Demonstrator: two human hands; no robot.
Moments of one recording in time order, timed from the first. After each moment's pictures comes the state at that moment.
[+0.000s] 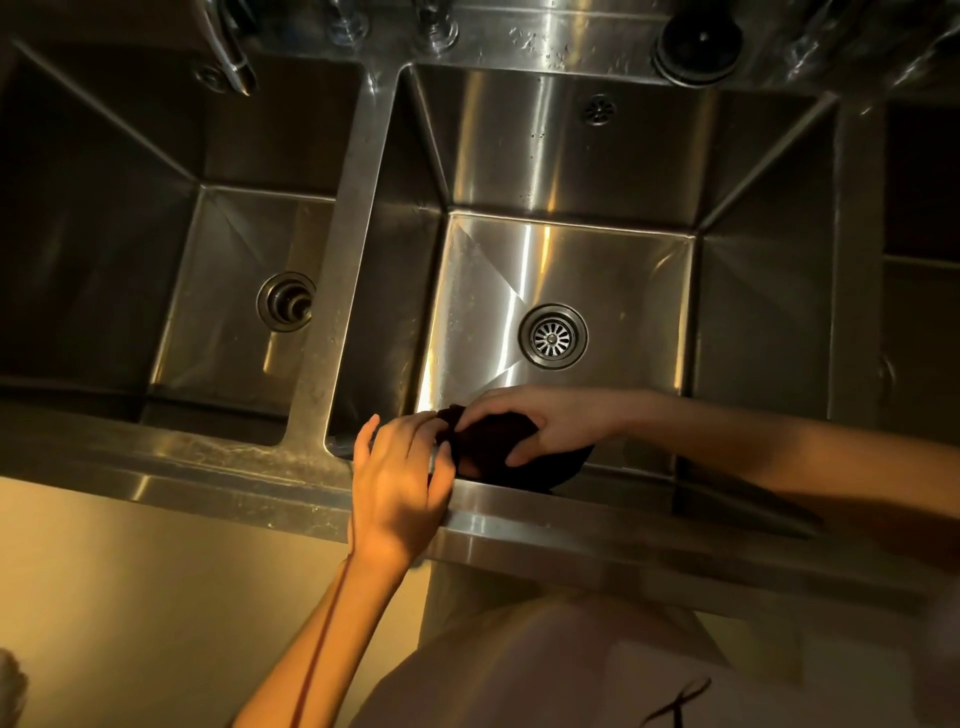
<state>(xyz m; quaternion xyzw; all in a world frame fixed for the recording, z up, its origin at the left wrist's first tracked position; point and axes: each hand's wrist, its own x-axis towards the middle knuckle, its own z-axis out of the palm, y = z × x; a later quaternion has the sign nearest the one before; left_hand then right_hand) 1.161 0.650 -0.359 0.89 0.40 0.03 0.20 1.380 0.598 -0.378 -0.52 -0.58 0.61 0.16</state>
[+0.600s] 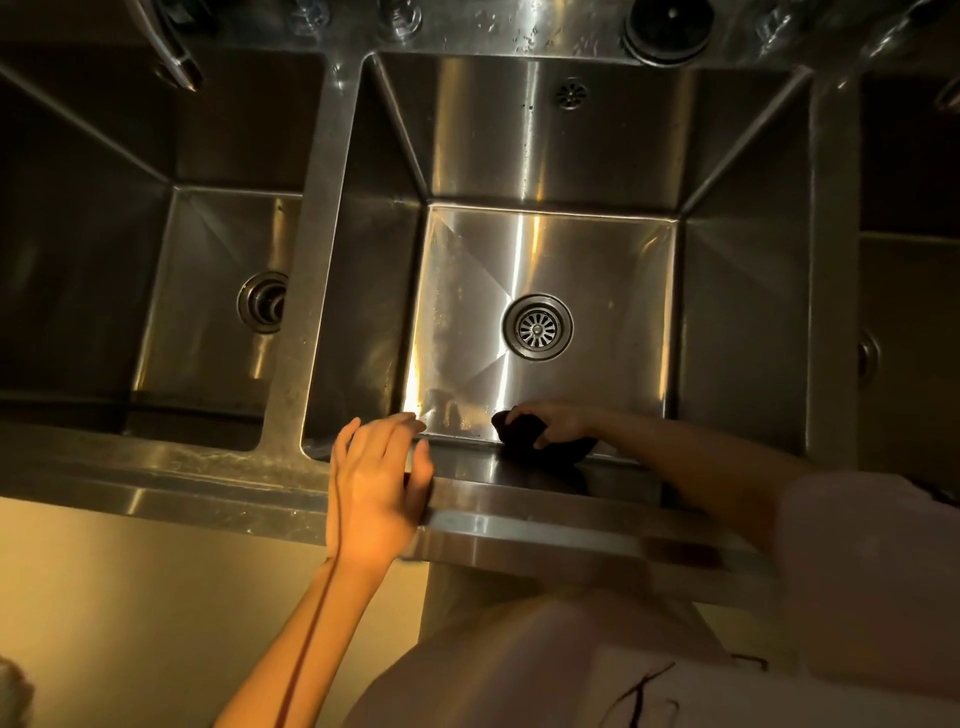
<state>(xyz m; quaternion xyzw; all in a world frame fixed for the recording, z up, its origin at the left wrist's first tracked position) 1.158 0.649 -0.362 0.91 0.37 0.04 0.17 1.395 0.557 -0.543 -0.63 -0.47 0.62 0.02</state>
